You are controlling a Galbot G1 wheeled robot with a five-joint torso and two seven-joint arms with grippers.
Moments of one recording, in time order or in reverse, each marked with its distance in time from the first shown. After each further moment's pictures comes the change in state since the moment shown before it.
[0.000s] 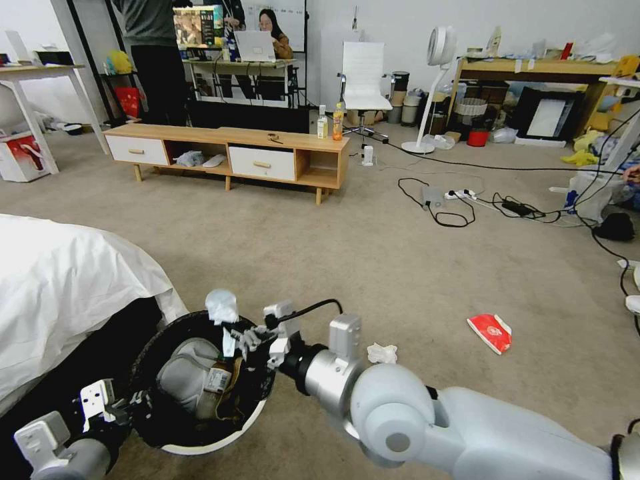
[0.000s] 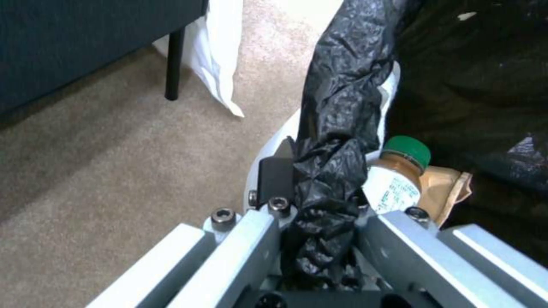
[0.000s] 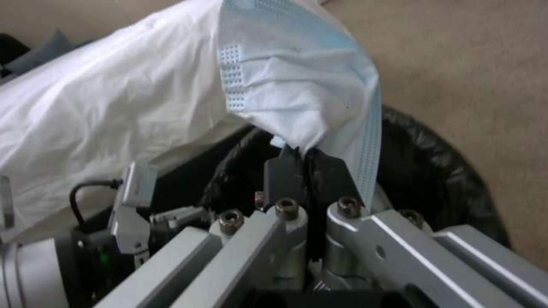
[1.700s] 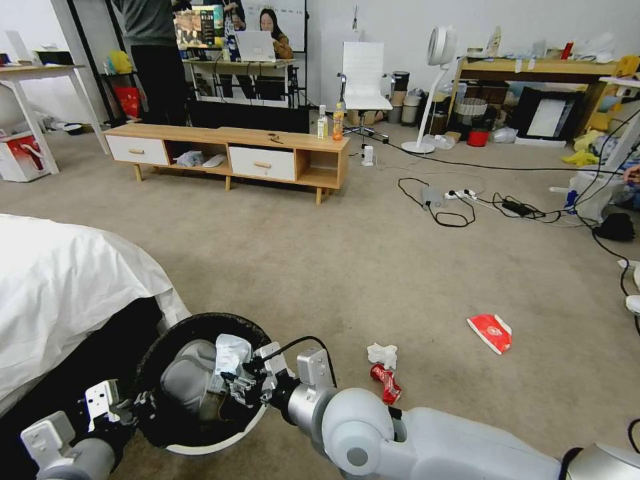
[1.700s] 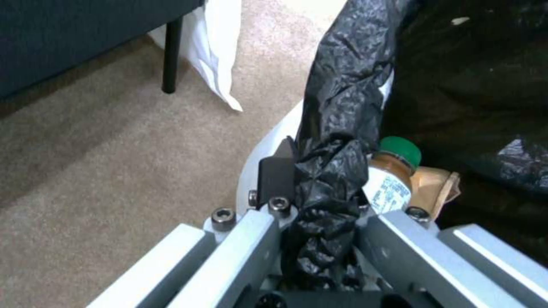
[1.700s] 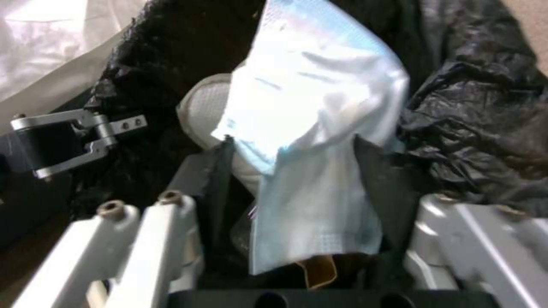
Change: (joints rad) left arm -0.010 -0.007 0.010 0.022 0.005 0.000 0.005; right arm -0.081 0.045 -0.051 -0.133 -0.045 -0.076 0.065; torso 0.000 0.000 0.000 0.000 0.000
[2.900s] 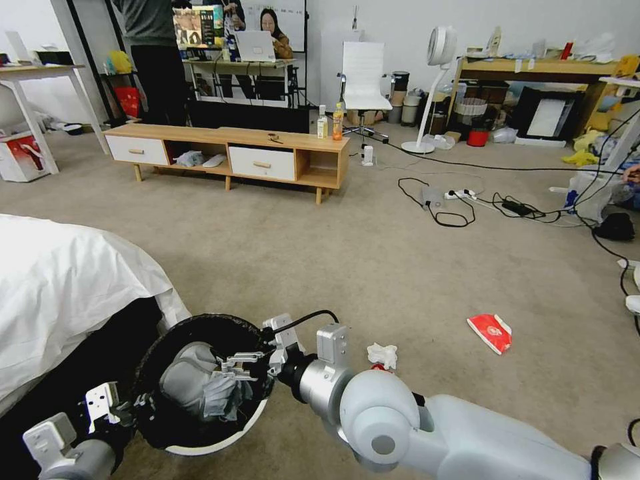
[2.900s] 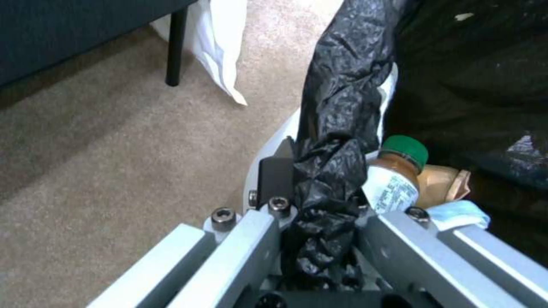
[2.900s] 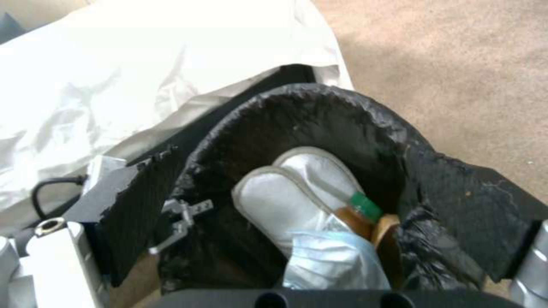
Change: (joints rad) left arm -0.002 -0.010 0.003 0.018 0.013 -0.001 0.003; right arm 0.007 -0.029 0.112 0.133 0.026 0.002 0.003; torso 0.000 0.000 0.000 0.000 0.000
